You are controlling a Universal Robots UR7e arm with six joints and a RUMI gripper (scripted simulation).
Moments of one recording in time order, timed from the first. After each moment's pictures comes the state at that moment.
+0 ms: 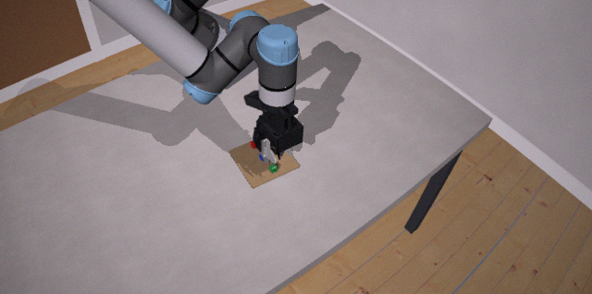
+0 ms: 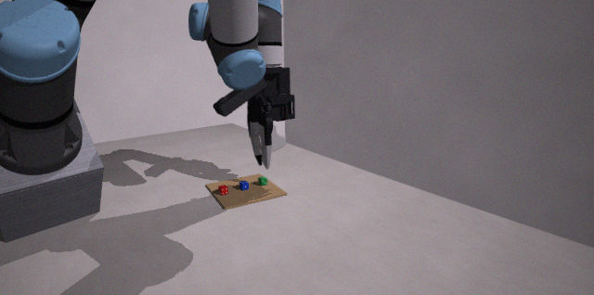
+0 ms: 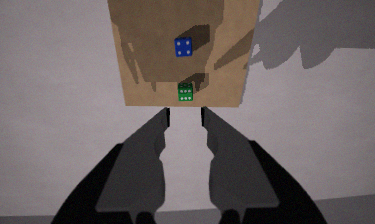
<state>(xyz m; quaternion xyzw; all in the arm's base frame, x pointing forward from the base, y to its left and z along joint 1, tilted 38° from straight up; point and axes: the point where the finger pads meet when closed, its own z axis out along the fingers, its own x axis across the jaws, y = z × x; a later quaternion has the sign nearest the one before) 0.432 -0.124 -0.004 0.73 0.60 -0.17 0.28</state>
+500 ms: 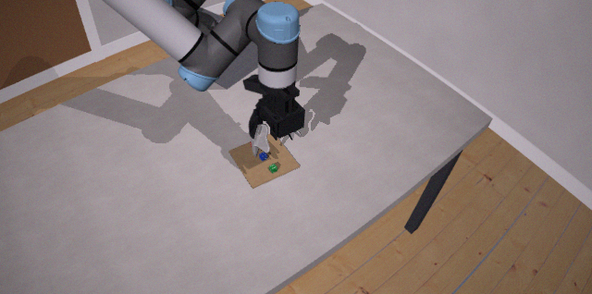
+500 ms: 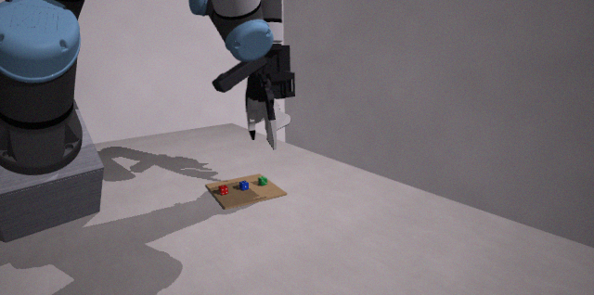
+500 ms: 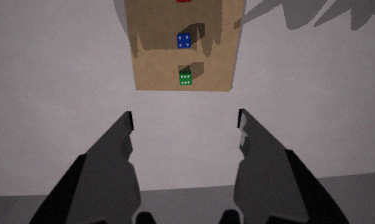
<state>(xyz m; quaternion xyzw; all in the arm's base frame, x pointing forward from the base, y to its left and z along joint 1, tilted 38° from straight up) 0.429 -0.095 0.035 0.73 0.60 -0.17 0.28</state>
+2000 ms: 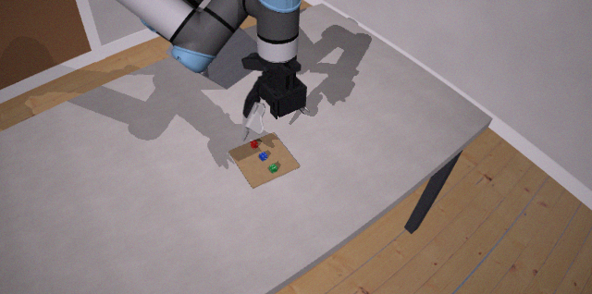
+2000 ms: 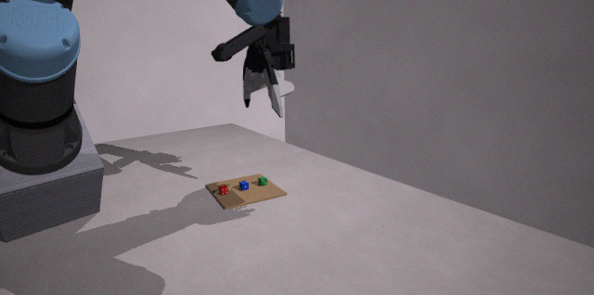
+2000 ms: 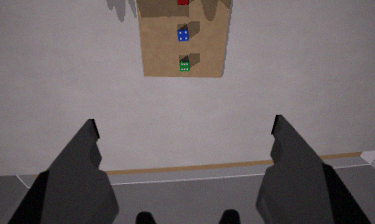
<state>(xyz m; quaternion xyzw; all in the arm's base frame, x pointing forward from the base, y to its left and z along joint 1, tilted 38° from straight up) 0.425 -0.058 0.083 0.73 0.60 -0.16 0.28</state>
